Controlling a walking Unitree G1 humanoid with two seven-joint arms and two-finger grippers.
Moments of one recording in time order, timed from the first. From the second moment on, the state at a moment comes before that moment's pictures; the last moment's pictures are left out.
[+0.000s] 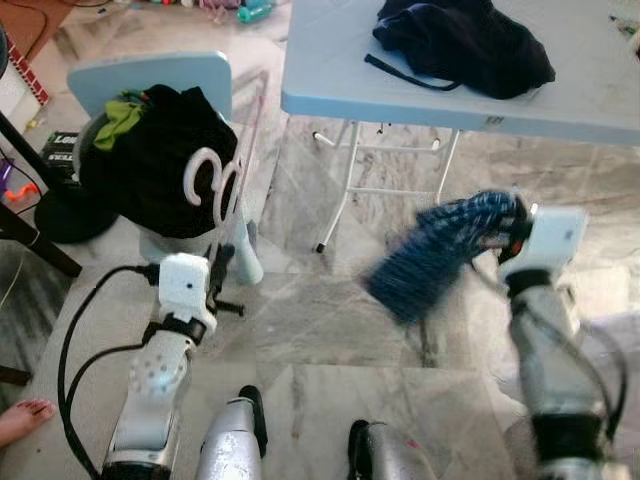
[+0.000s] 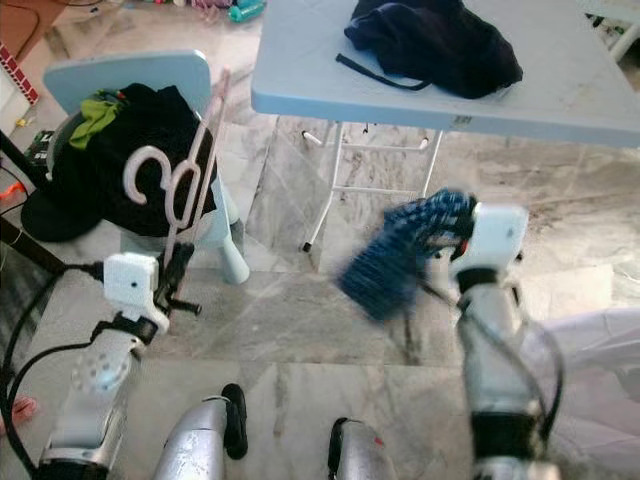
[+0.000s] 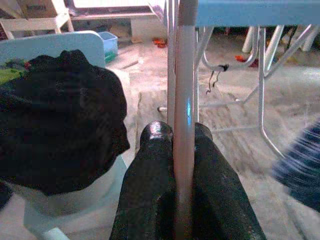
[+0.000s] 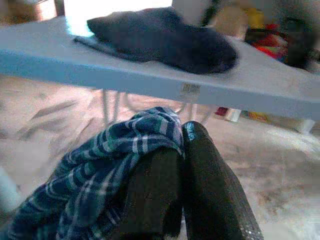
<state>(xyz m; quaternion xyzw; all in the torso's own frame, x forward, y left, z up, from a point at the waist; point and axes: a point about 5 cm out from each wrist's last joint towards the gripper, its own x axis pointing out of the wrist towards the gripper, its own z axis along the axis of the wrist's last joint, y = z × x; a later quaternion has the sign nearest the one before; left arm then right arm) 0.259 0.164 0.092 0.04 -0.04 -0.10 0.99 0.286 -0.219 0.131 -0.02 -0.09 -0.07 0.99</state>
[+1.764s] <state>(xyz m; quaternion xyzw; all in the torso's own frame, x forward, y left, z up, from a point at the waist) 0.284 0.151 0.111 0.03 -0.05 -0.13 0.99 0.286 -0.216 0.128 0.00 -0.09 -0.16 0.98</state>
